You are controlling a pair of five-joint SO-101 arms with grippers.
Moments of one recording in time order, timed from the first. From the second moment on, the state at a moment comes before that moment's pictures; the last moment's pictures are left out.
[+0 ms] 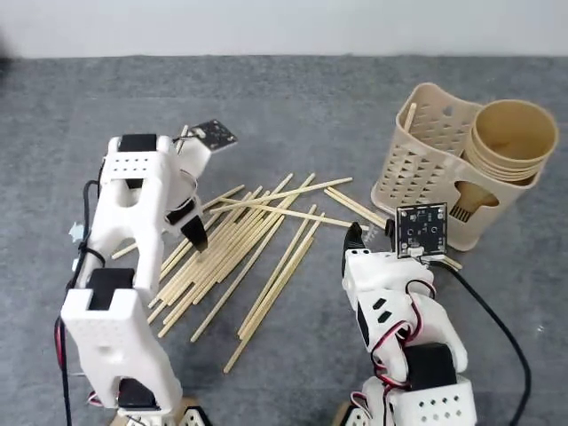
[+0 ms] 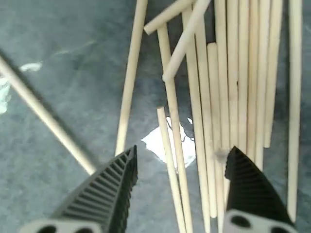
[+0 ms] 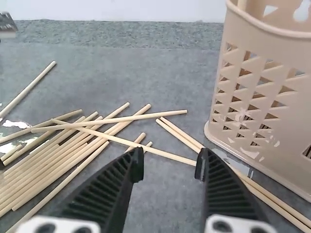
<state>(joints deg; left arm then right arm) -4.7 24.9 -4.4 84.4 -36.9 -12.3 -84.8 73.8 48.1 -6.4</state>
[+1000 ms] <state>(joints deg) -5.5 32.5 -4.4 80.7 -36.8 -12.5 -84.8 73.8 48.1 -6.4</state>
